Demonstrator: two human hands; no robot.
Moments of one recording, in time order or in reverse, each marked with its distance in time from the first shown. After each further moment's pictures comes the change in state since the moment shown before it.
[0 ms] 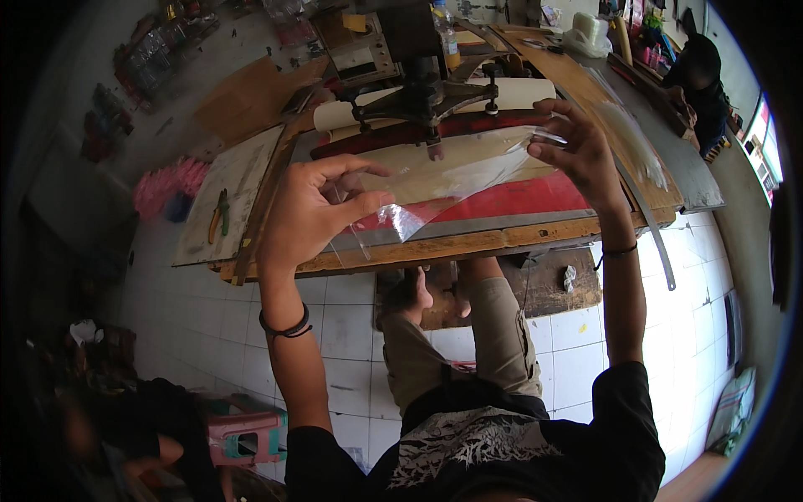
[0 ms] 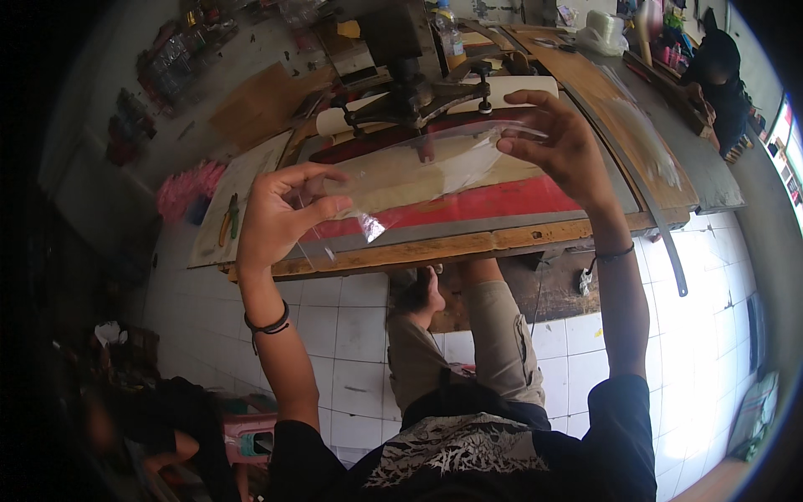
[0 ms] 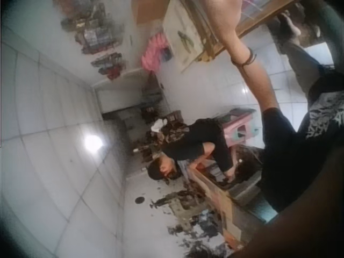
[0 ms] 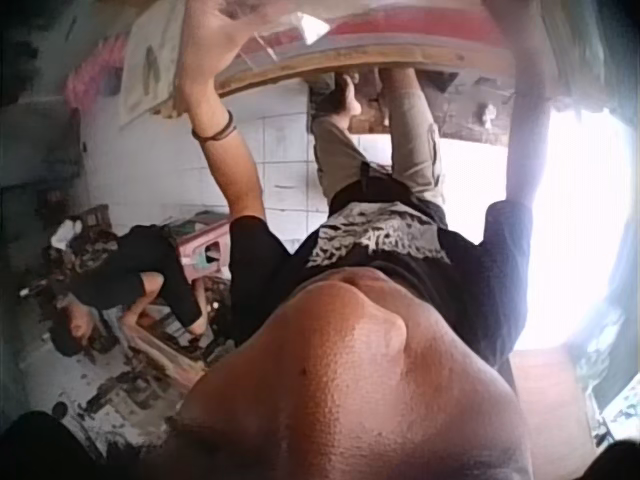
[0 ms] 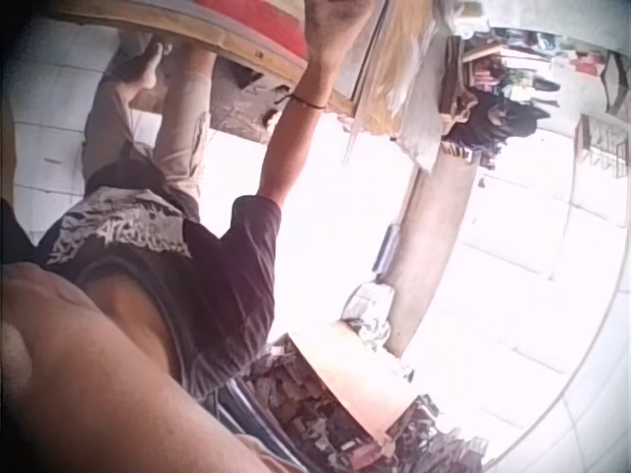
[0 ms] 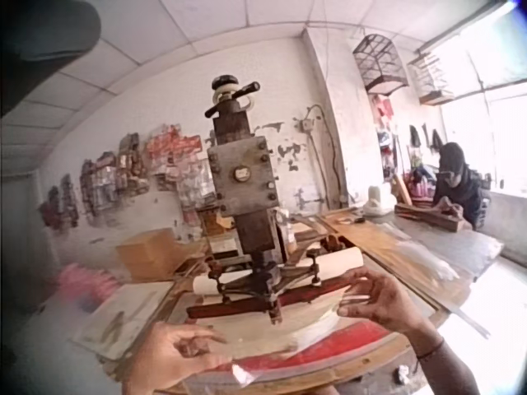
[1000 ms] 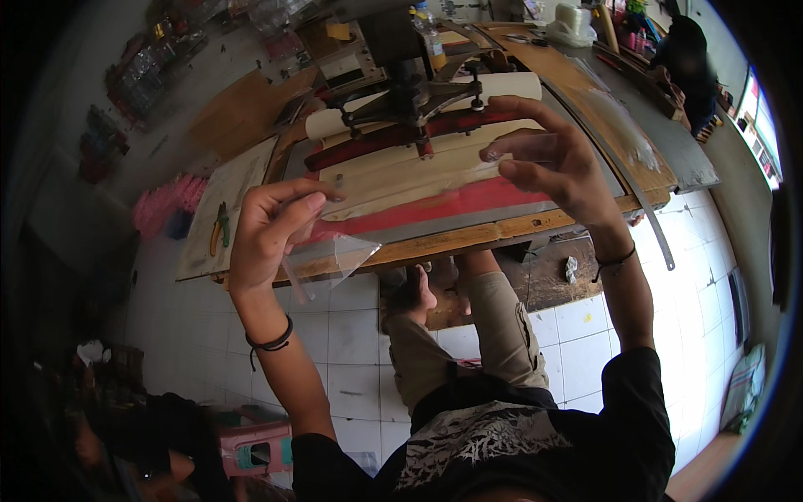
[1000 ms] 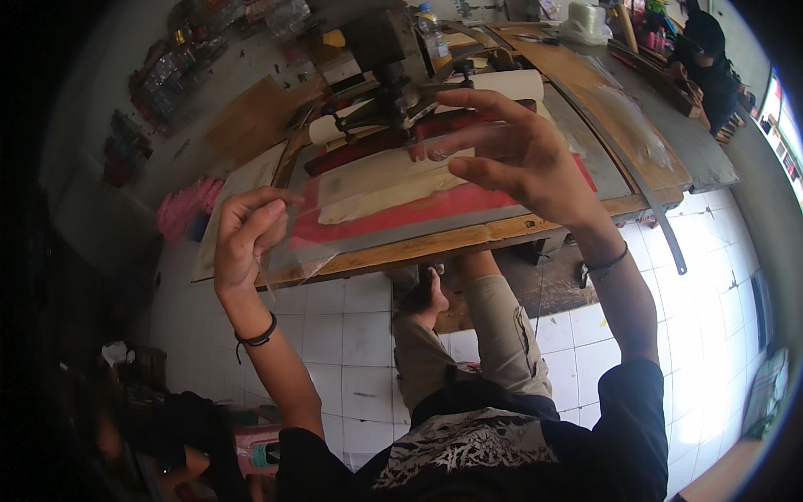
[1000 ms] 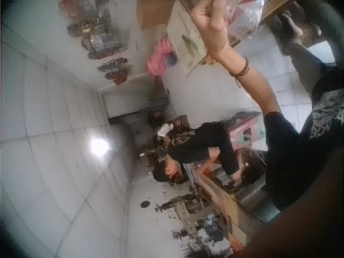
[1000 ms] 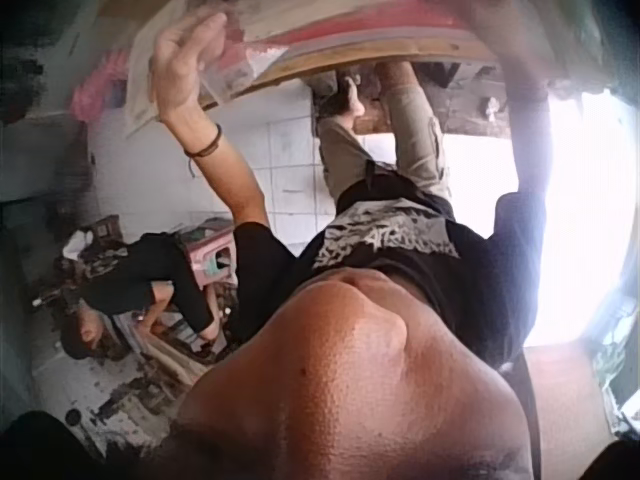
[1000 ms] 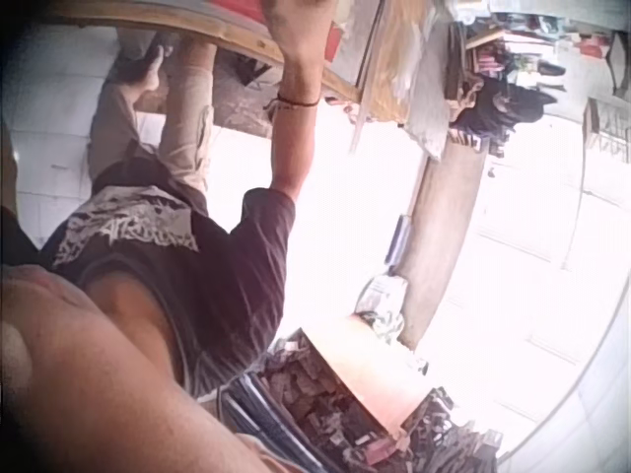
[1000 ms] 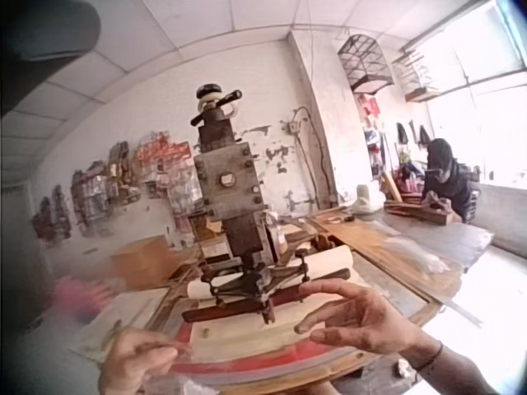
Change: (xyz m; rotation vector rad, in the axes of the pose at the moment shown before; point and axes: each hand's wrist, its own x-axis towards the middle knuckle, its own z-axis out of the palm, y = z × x) left_hand -0.023 0.001 -0.029 -0.383 -0.041 -0.071; right_hand -0.027 -0.053 0.033 0.156 -0.157 -0.049
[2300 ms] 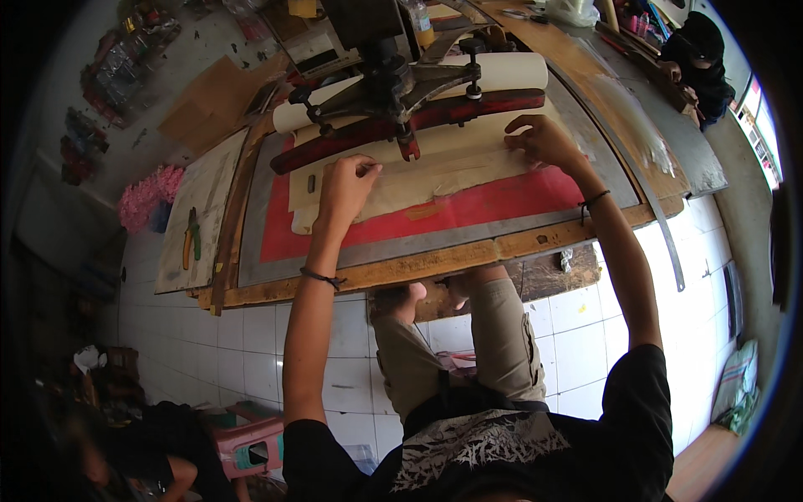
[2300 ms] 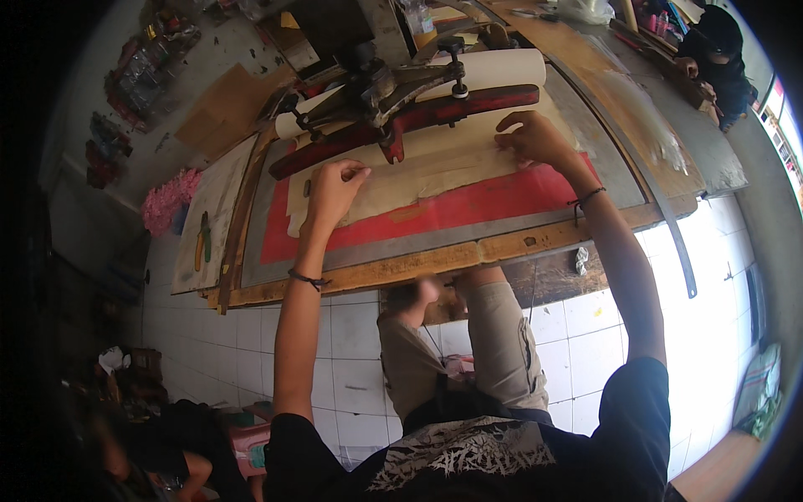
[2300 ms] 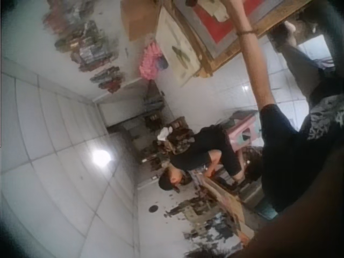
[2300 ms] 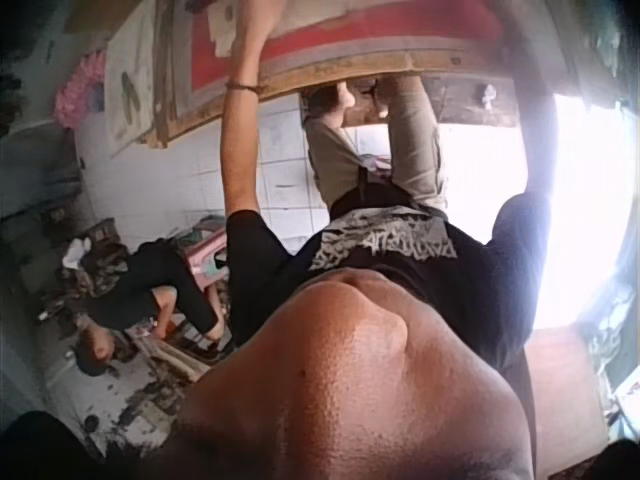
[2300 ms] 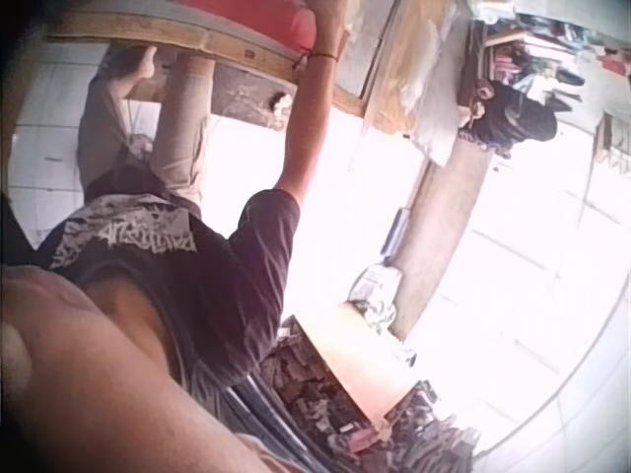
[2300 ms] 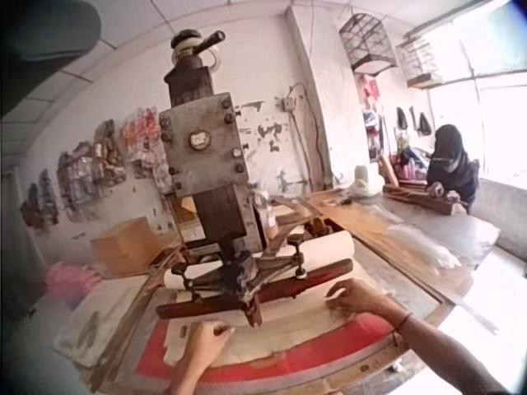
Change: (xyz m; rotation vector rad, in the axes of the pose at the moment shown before) left_hand 0.134 -0.221 0.027 0.684 0.217 -0.073; right_hand 0.059 0.191 -0.112 -0.506 0.101 0.673
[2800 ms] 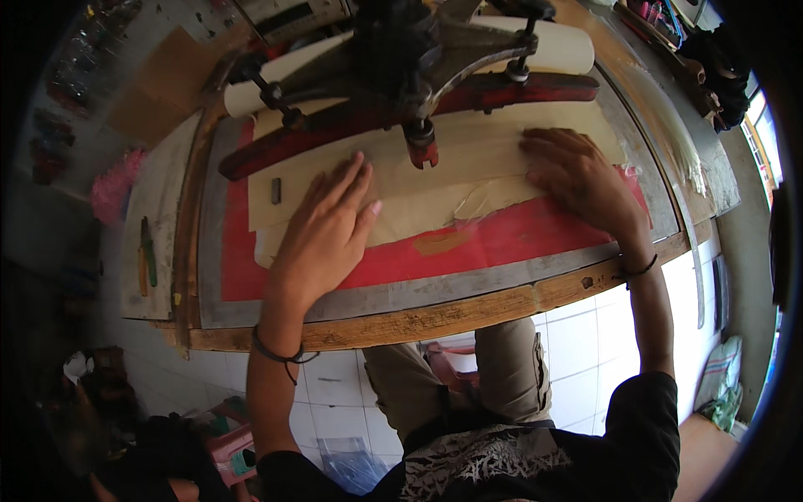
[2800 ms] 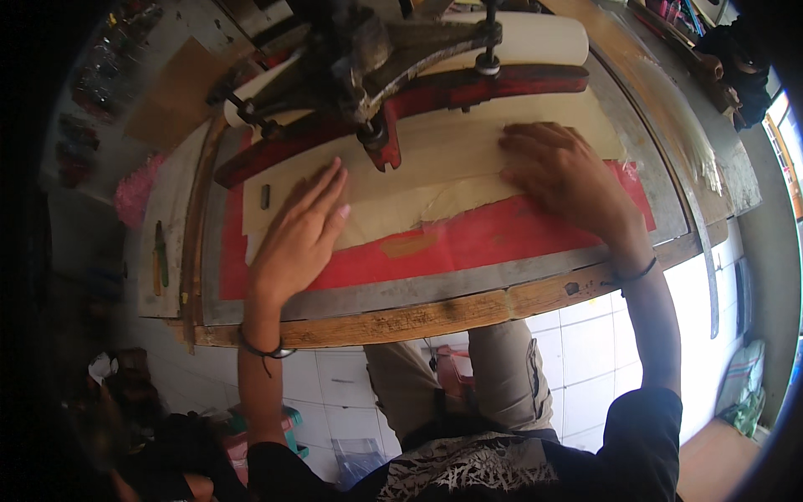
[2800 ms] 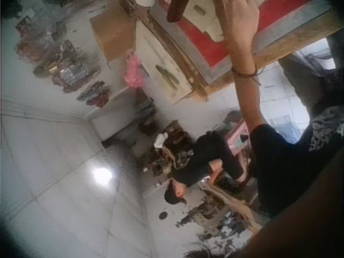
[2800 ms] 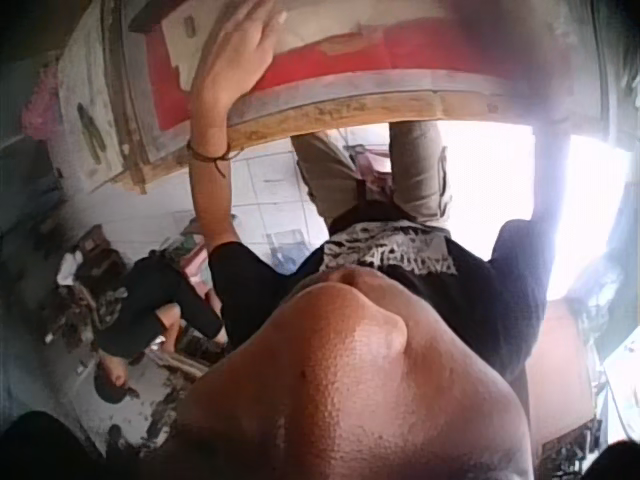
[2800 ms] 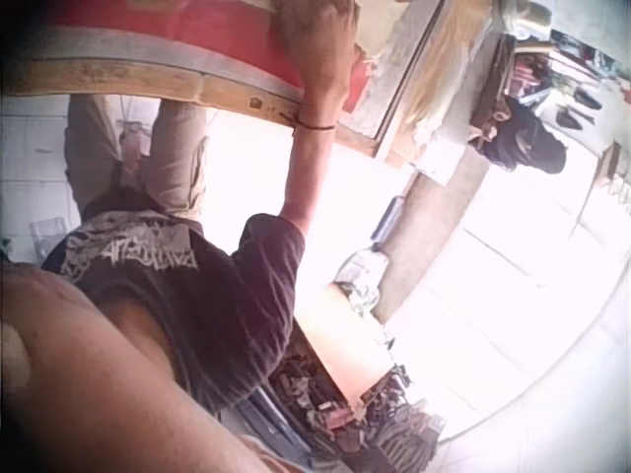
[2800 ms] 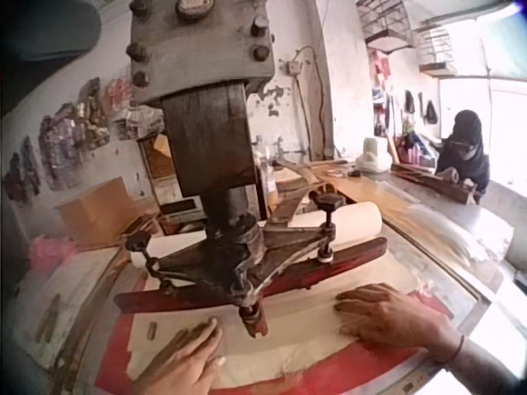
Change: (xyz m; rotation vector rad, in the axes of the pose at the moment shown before) left_hand -0.023 0.002 -0.012 0.350 -0.294 0.227; right_hand -0.024 -0.002 0.029 -0.698 0.047 -0.598
